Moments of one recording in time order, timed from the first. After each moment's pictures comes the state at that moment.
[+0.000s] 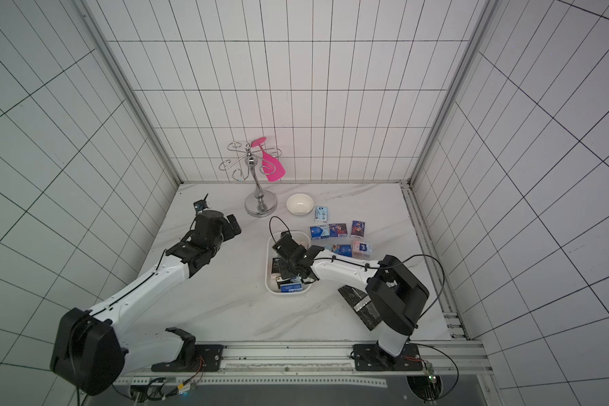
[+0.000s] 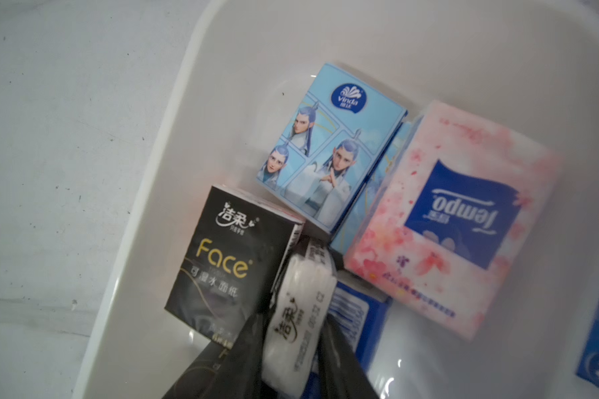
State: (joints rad) left arm -0.37 1.24 0.86 -0.25 -0.41 -0.61; right arm 1.02 1.71 1.10 -0.42 0.14 0.50
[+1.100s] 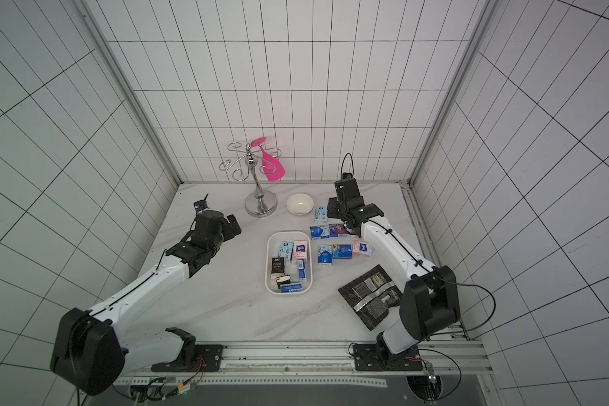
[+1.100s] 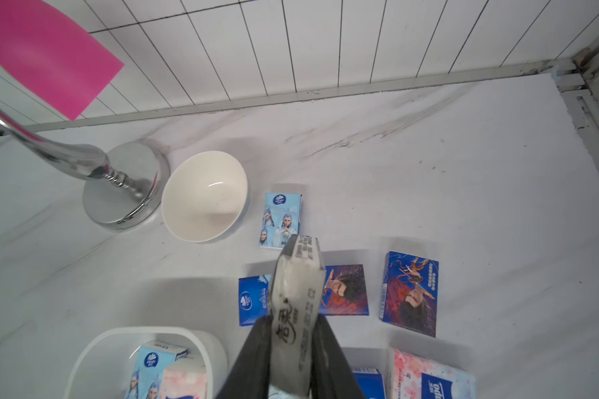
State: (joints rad) left arm -0.37 1.24 0.86 -0.25 -0.41 -0.61; right arm 0.46 1.62 1.38 -0.48 0.16 0.33
